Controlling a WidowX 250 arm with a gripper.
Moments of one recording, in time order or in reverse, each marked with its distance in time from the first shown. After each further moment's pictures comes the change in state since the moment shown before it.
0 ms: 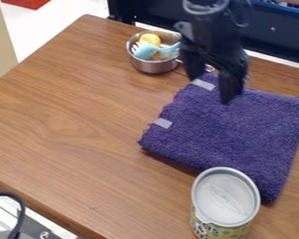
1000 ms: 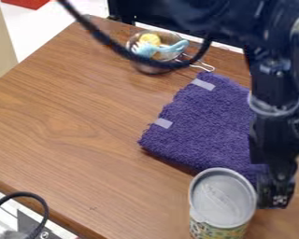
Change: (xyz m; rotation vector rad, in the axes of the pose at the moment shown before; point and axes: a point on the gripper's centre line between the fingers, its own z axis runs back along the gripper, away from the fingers) arm -0.033 -0.100 -0.042 -0.153 0.060 -0.589
